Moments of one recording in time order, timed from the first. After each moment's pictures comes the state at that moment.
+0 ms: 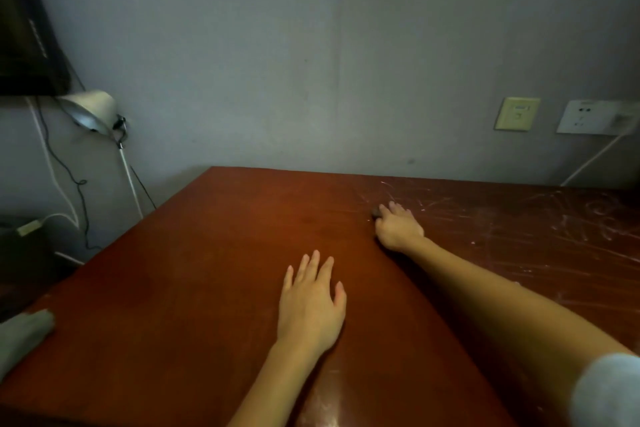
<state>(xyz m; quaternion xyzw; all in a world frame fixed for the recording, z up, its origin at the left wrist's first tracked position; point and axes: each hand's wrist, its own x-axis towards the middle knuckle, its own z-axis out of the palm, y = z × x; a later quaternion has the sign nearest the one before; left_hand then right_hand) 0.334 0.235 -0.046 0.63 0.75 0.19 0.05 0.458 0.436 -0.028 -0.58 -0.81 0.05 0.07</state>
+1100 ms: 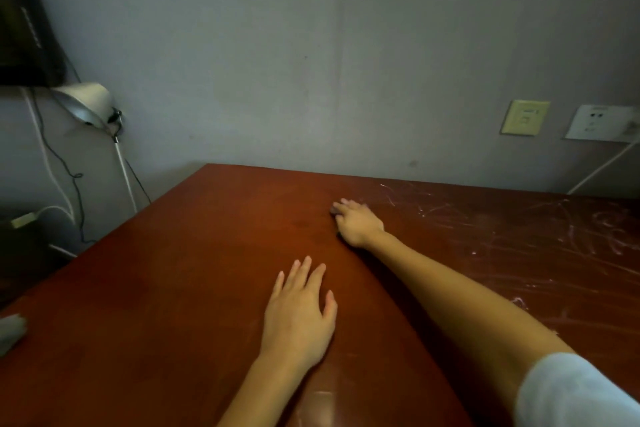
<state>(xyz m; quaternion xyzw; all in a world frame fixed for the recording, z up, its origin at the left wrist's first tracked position) 0.334 0.236 -0.044 0.62 0.76 0.21 0.03 0.401 0.453 -0.027 -0.47 -0.88 0.07 0.08</state>
